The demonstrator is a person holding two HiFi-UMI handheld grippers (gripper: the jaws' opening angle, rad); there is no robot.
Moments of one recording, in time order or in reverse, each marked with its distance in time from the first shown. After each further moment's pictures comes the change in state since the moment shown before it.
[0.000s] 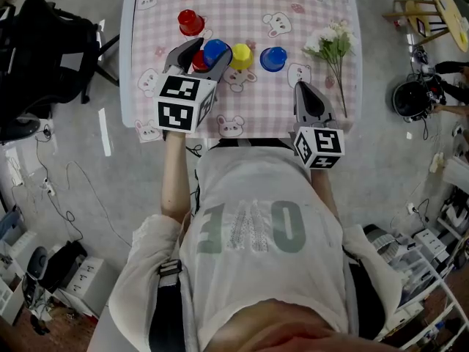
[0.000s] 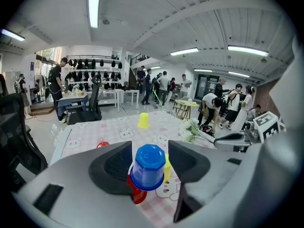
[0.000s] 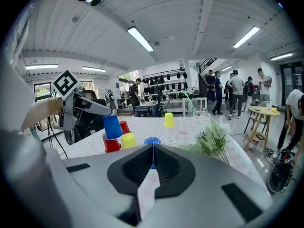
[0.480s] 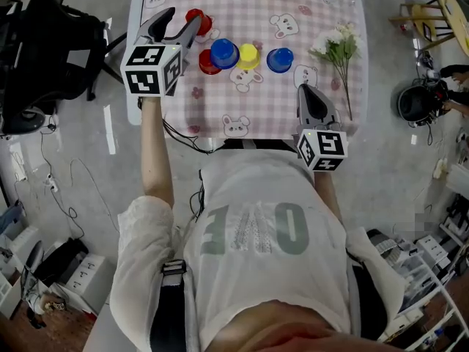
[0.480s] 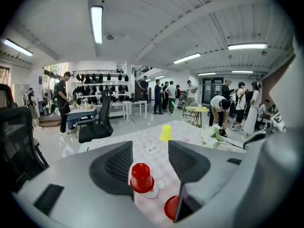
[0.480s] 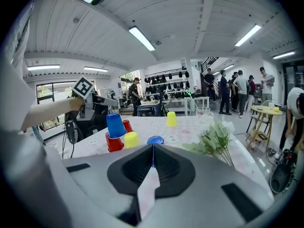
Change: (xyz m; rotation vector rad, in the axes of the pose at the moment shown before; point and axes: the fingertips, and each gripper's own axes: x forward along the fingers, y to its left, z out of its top) left arm 0.000 0.100 0.040 0.057 -0.140 0.108; right arm 0.000 0.006 -0.002 -0.003 0.005 0.023
